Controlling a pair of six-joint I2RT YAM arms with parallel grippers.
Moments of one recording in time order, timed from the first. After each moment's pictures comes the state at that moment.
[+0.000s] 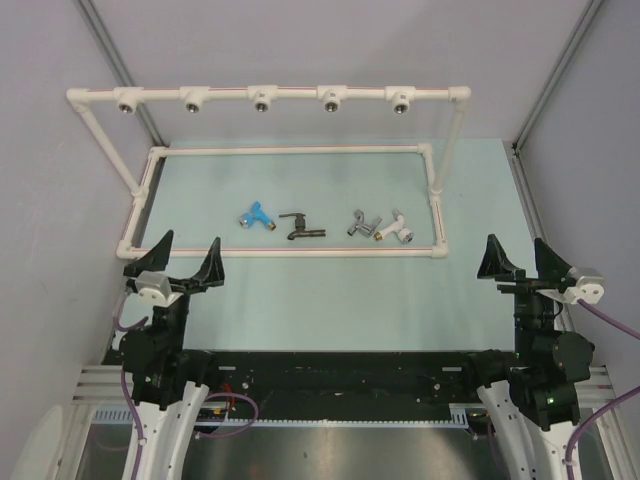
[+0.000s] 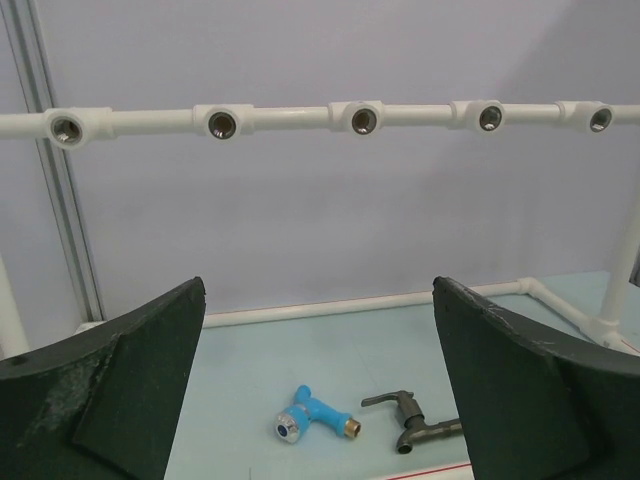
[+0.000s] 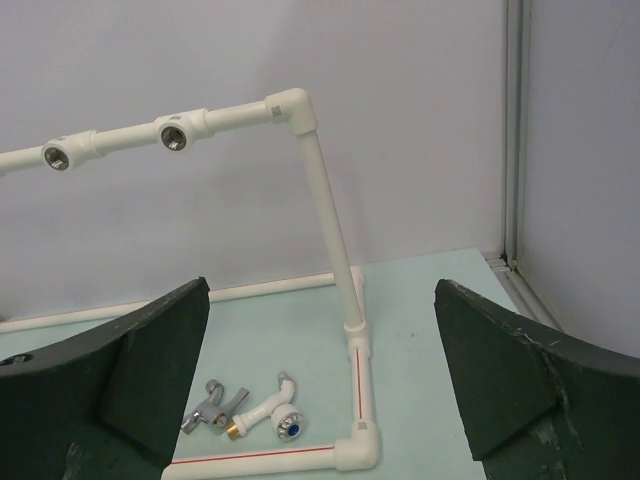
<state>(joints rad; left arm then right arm) -0.15 0.00 0.35 0.17 0.04 -0.01 0.19 0.04 0.58 -0.13 0.22 0.11</state>
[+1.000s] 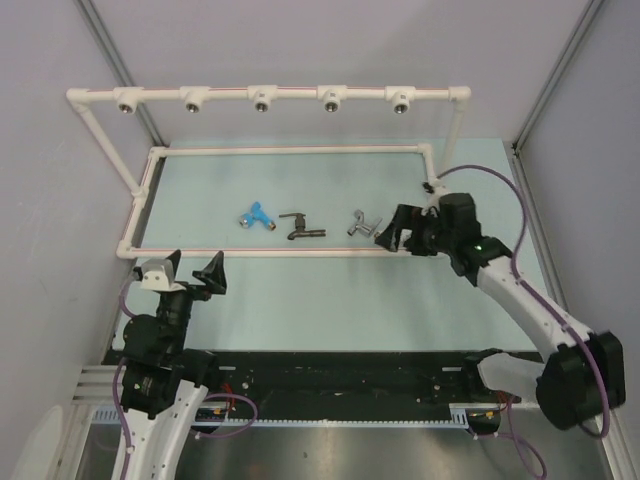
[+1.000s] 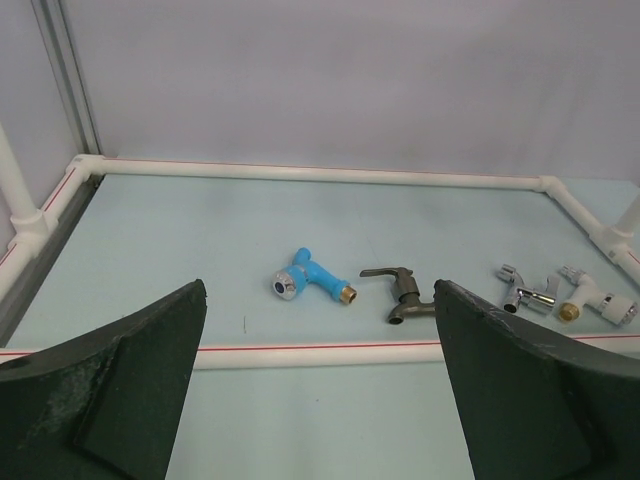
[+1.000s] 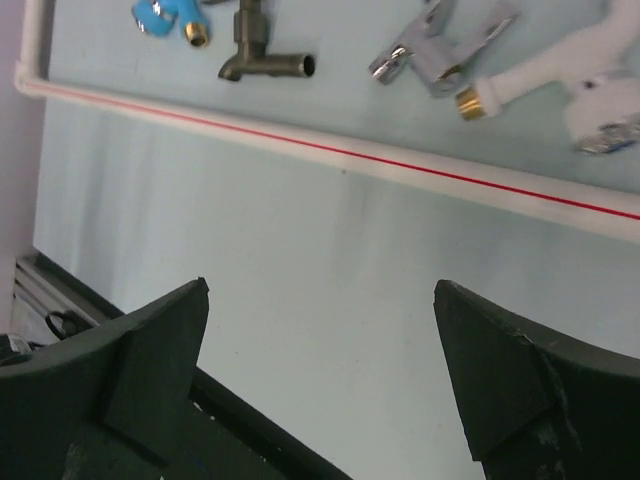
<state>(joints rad) -0.22 0.00 0.45 -0.27 -0.13 -0.11 0.29 1.07 0.81 -0.28 -0.35 0.50</state>
